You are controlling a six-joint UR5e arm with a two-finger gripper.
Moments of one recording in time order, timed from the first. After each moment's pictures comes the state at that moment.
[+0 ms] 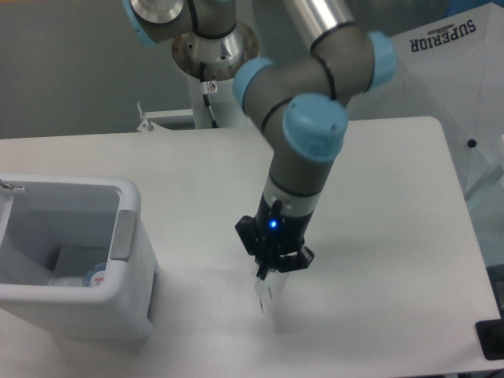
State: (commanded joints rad) arm 2.49 -1.93 -1.33 -1.18 1.11 0.94
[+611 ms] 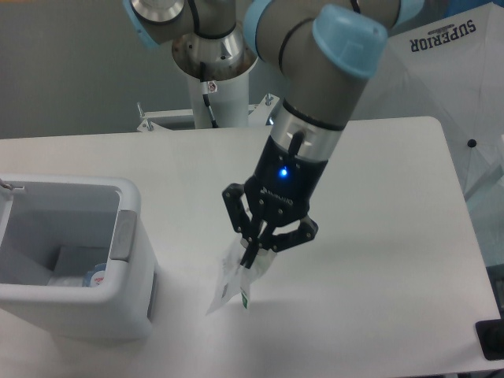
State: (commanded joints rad) arm 2.50 -1.85 -1.27 -1.17 0.89 0.76
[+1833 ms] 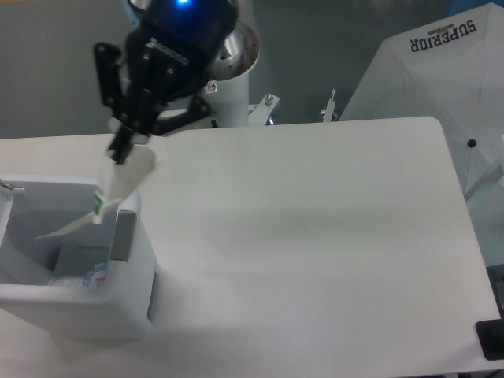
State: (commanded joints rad) arm 2.36 -1.71 -1.27 -1.01 0.74 0.53
